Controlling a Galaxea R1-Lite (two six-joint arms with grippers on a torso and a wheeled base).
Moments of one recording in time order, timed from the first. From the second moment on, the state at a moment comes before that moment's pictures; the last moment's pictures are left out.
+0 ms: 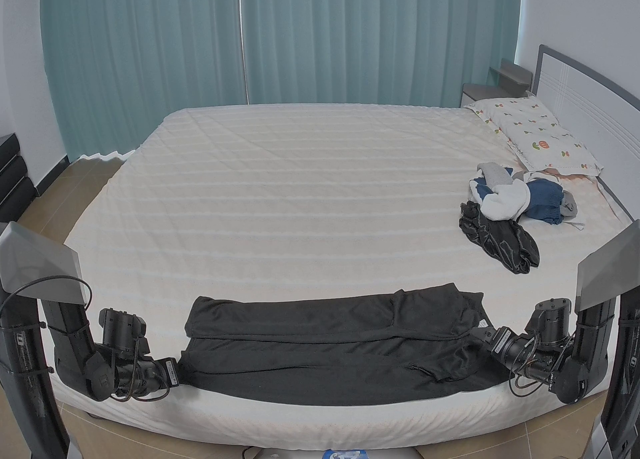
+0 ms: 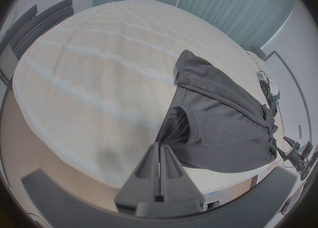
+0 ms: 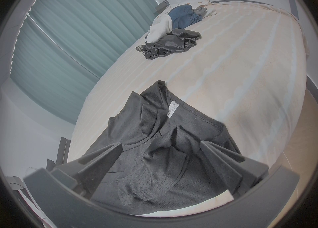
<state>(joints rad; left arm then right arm) -0.04 2.23 -0.27 -0.99 -0.09 -0.39 0.18 2.27 -0.13 -1.50 -0.03 0.79</state>
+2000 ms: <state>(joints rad) -0.37 2.20 -0.44 -0.93 0.04 -0.91 0.18 2.28 -0.08 -1.55 -0.03 0.85</state>
